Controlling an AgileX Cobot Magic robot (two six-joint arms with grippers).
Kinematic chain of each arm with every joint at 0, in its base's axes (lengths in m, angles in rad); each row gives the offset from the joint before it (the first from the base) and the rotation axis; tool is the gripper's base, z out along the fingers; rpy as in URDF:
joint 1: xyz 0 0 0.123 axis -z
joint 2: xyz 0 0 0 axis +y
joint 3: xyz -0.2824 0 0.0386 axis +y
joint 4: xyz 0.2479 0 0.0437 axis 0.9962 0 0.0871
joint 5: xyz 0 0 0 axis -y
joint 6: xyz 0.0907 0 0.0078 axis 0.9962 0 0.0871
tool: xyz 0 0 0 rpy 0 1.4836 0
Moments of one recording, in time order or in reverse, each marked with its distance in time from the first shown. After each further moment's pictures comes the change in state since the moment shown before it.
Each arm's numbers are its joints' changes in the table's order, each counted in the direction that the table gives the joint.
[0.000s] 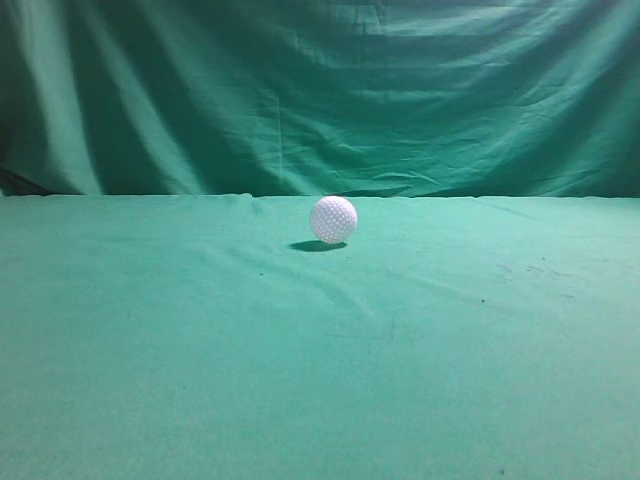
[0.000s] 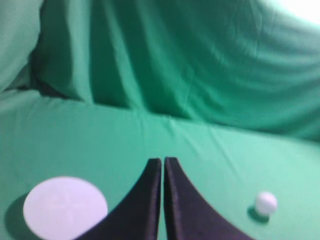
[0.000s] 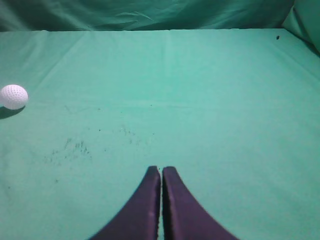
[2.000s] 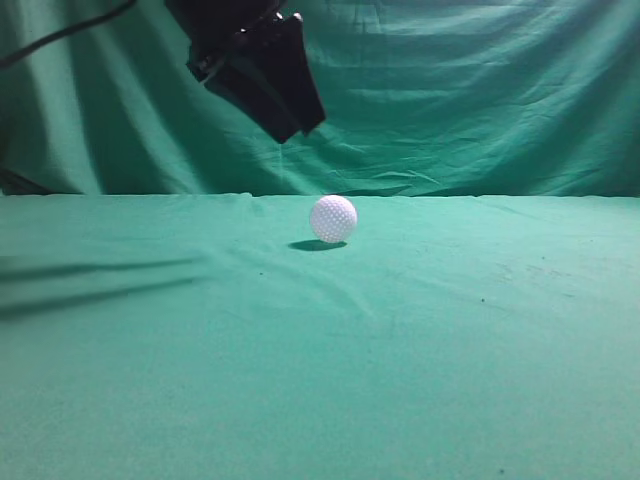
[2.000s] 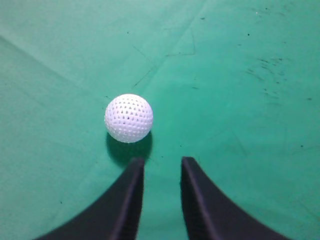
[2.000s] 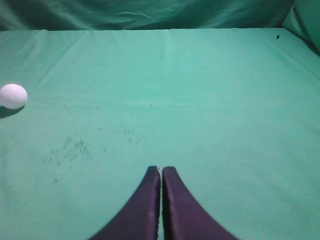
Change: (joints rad) left arm 0.372 1.808 -1.281 -0.256 -0.598 0.757; right arm 0.000 0.000 0.000 0.000 0.000 -0.002
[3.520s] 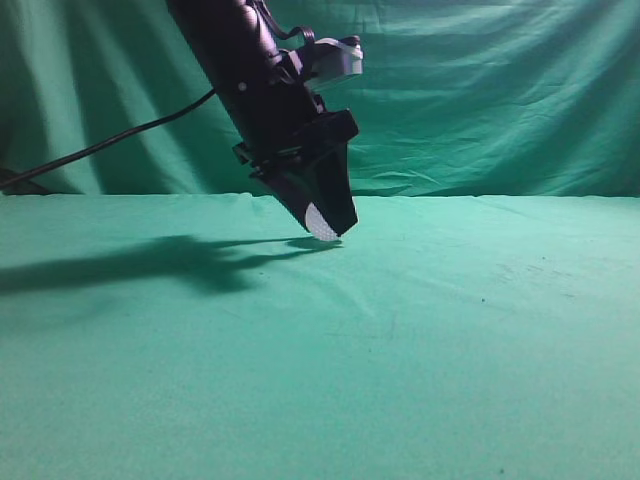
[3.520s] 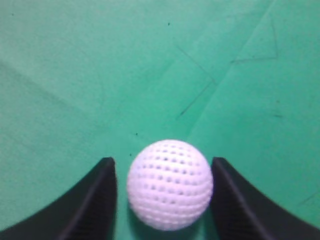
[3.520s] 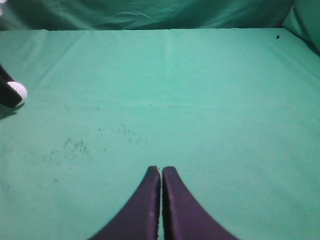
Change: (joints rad) left arm 0.058 0.279 -0.210 0.141 0.075 -0.116; right arm 0.000 0.000 0.000 0.000 0.000 0.000
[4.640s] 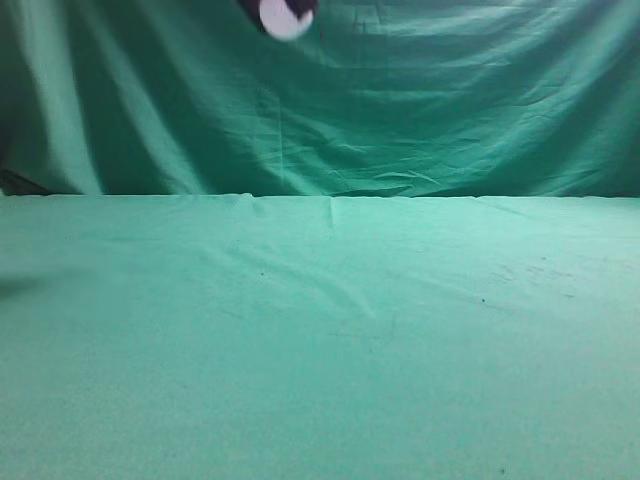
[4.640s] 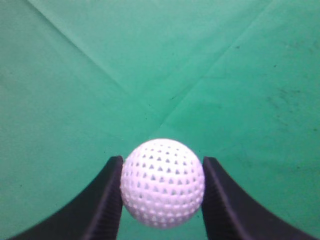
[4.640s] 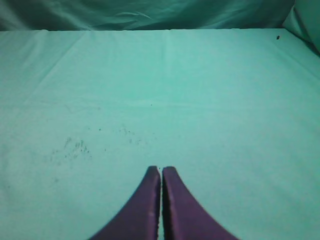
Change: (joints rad) left arm 0.000 -0.264 -0.180 0.243 -0.366 -0.402; right arm 0.000 0.000 0.000 0.000 0.000 0.000
